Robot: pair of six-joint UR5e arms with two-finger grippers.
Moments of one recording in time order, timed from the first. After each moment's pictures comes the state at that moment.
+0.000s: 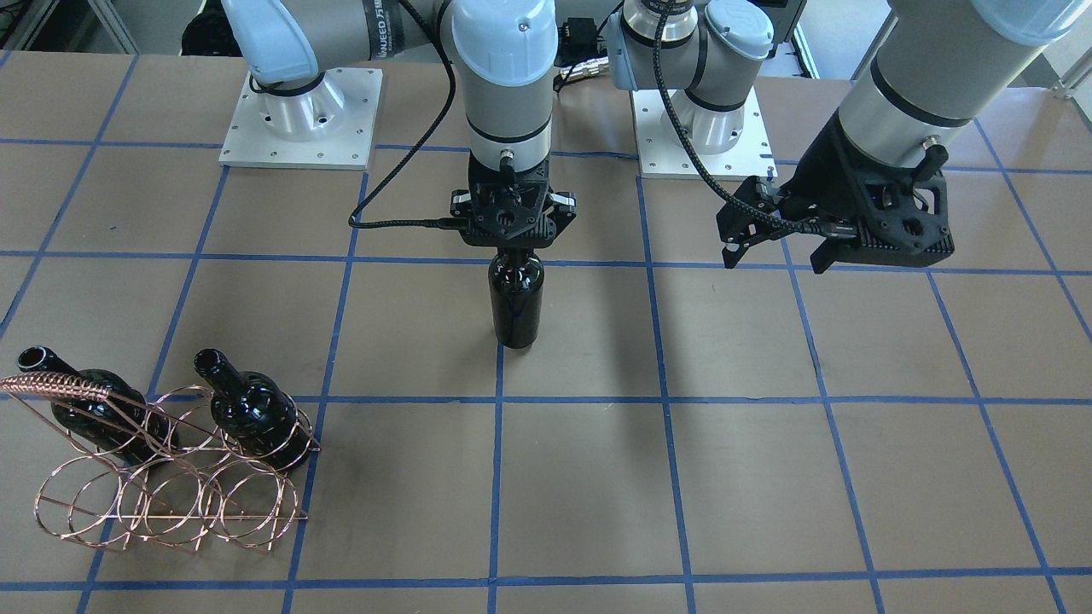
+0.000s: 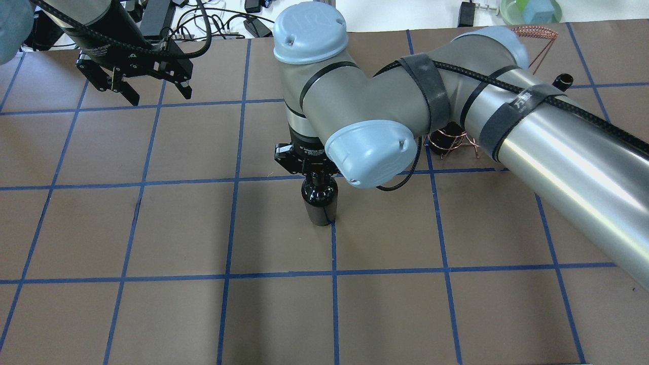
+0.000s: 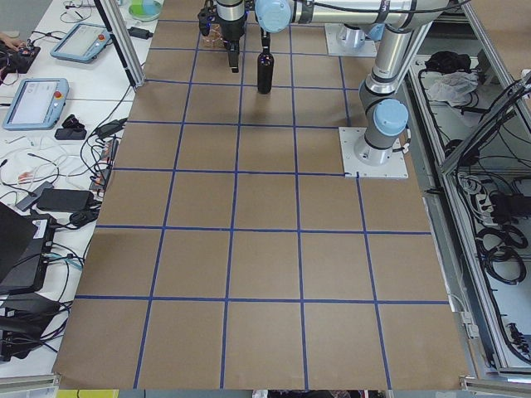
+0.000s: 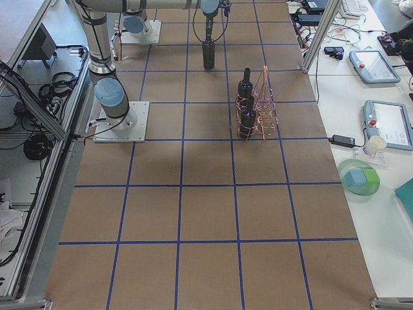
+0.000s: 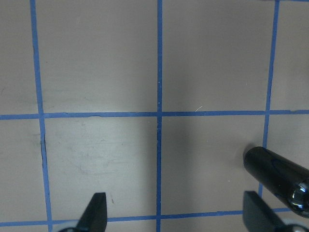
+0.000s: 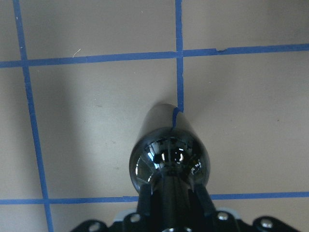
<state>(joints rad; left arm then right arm) -1.49 -1.67 -1.44 -1.62 1.49 0.07 2.02 -1.36 1.57 -1.77 -1.51 0.49</state>
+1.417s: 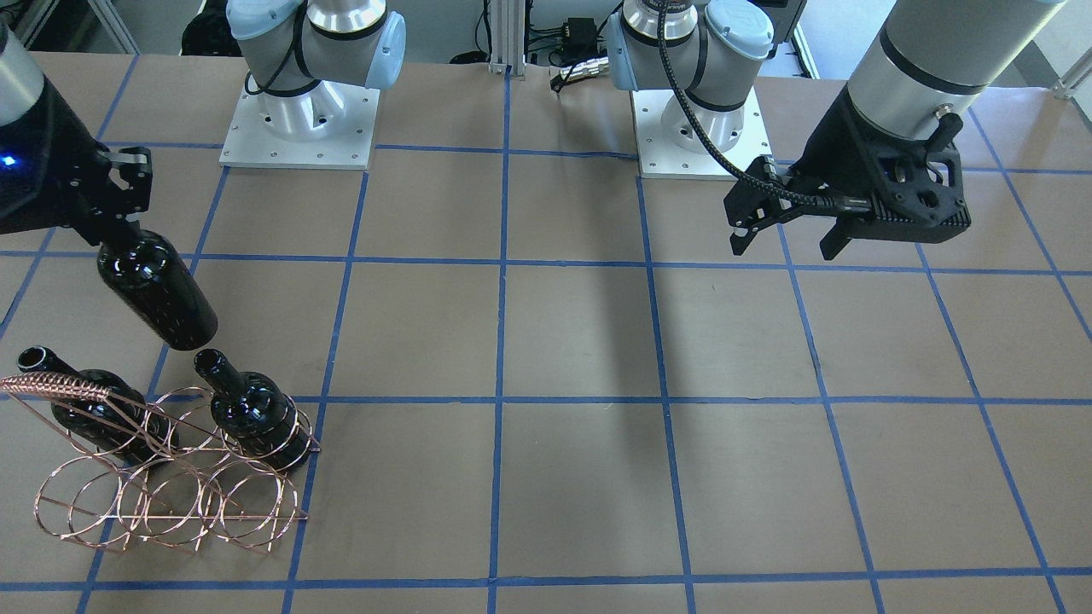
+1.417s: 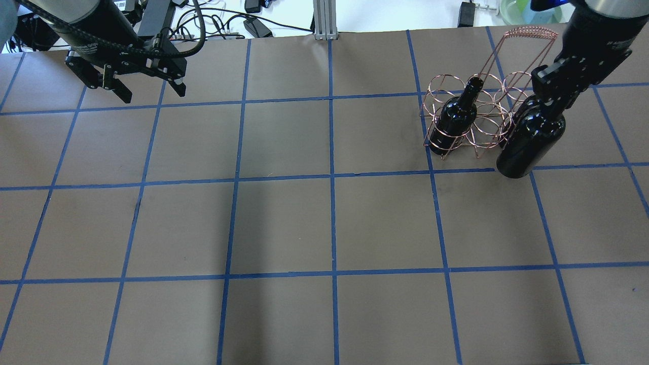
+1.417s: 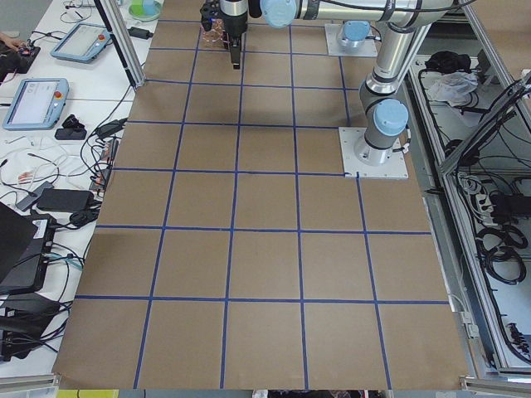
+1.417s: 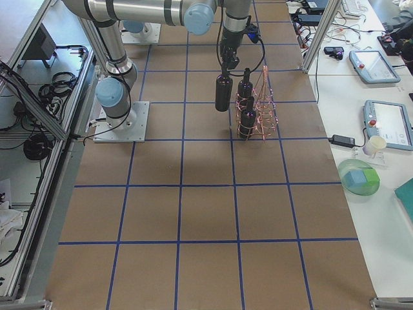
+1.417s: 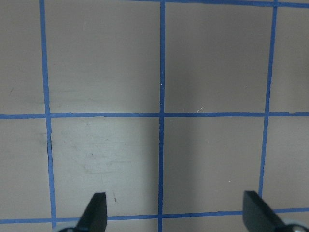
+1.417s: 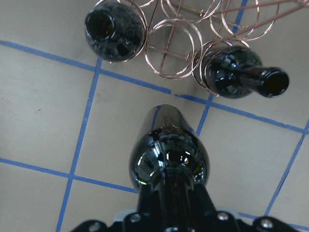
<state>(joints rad) -1.48 -1.64 -1.44 -1.62 1.49 0.07 1.38 -1.51 1.45 -1.48 -1.67 -0.49</state>
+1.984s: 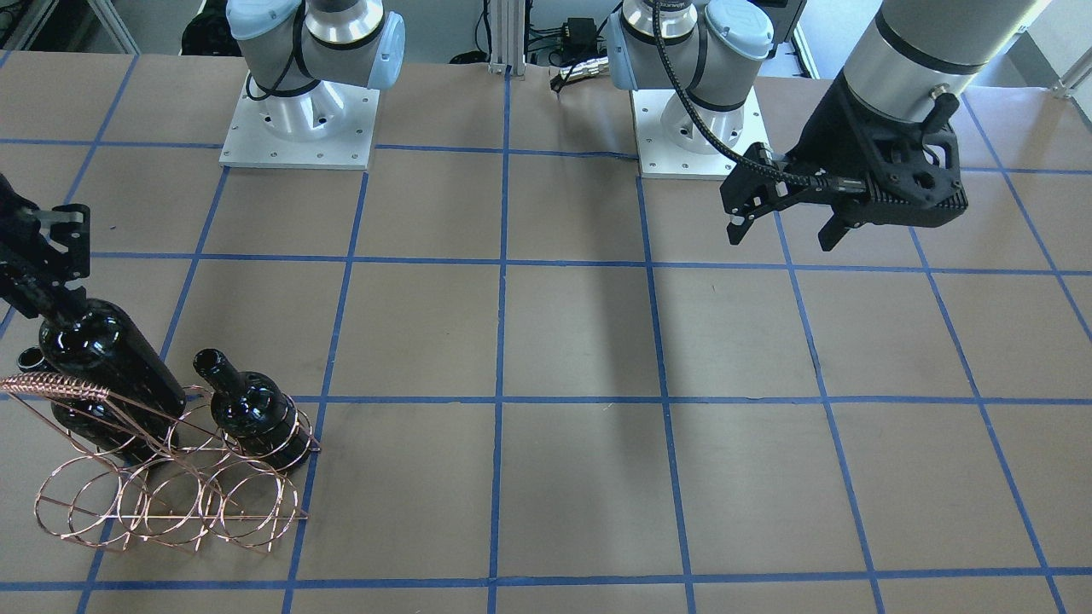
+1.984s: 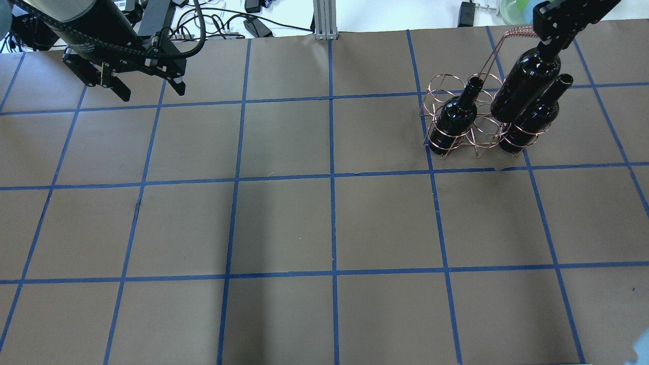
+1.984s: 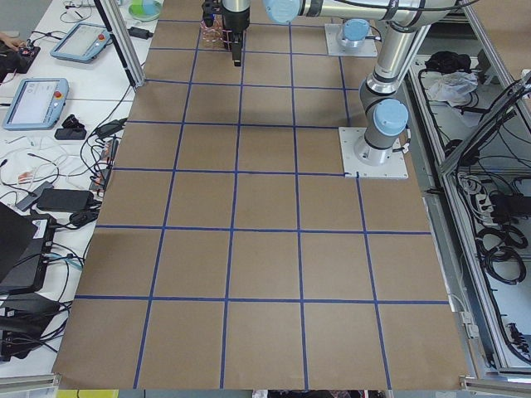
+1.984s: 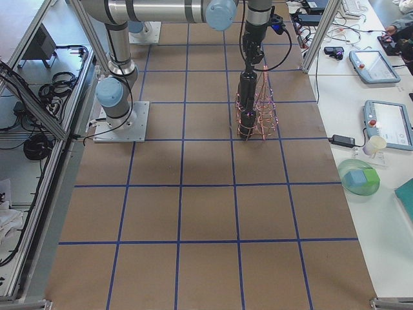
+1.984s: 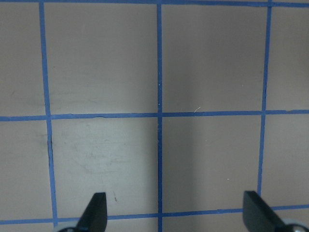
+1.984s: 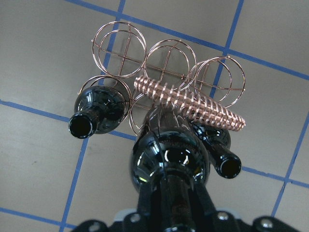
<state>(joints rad) -1.50 -1.62 -1.44 -1.62 1.50 0.07 1.37 -1.35 1.25 -1.53 -1.62 -0.50</state>
